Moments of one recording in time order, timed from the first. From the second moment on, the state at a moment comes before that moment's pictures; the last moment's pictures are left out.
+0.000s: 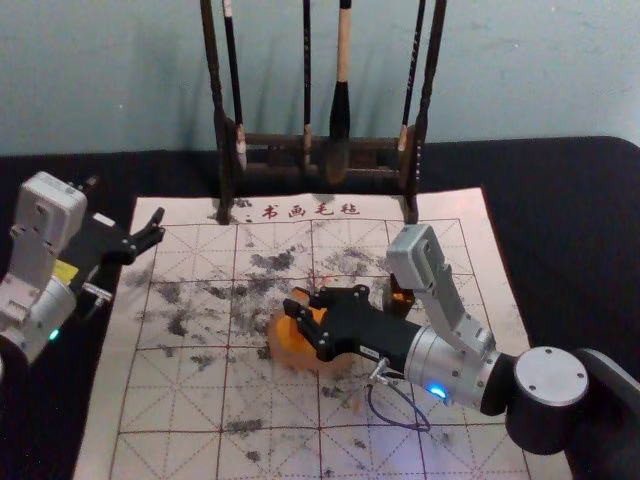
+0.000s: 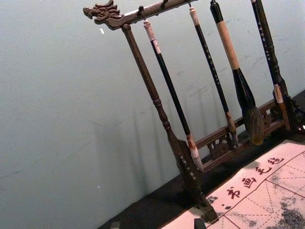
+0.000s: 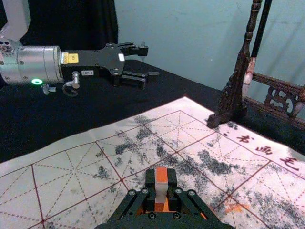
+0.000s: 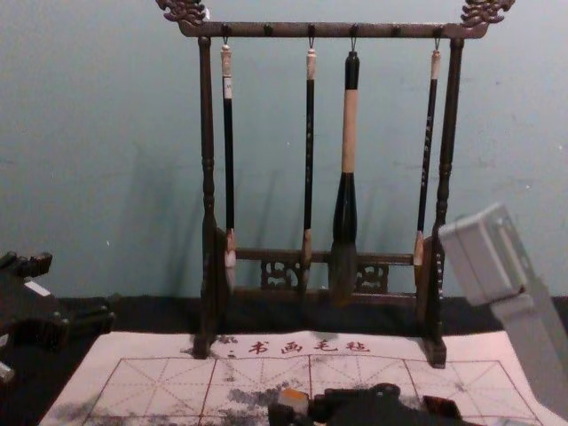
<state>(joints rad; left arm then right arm) -0.20 0.60 0.45 -1.41 -0.25 -0.12 0.03 0.21 0.31 -0.54 -1.36 0.29 -0.03 0.51</state>
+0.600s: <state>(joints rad) -0.20 0.60 0.45 -1.41 -0.25 -0.12 0.03 0.26 0.26 -0.54 -1.30 0.27 -0.04 0.48</state>
